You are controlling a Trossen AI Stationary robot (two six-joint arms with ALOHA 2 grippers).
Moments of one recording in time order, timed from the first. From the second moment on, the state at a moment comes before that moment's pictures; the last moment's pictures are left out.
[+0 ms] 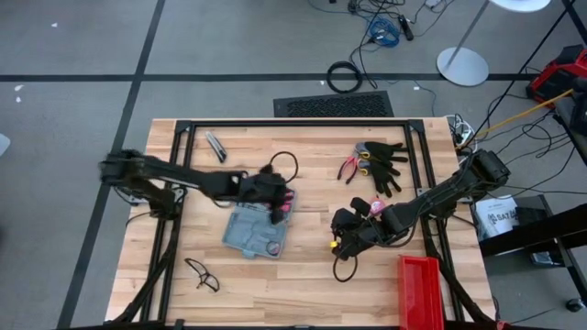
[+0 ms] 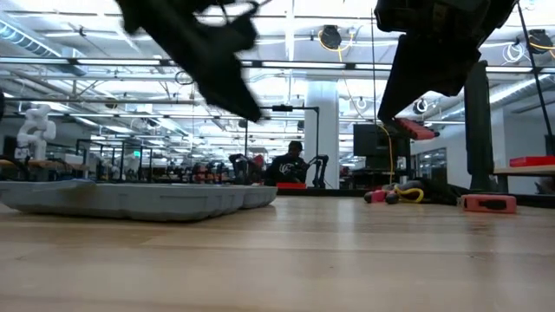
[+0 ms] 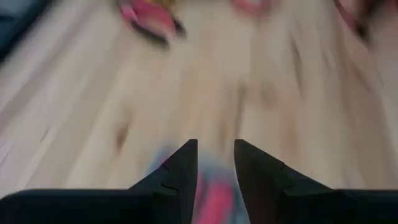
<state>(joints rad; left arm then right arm) -0.03 1.49 0.89 -0.11 -0.17 -0.13 0.44 1.52 0.97 -0.49 0.49 0.80</state>
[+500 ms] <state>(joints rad) -0.17 1.22 0.81 -1.13 -0.09 -0.40 0.43 1.52 0.97 -0.44 0.50 0.82</state>
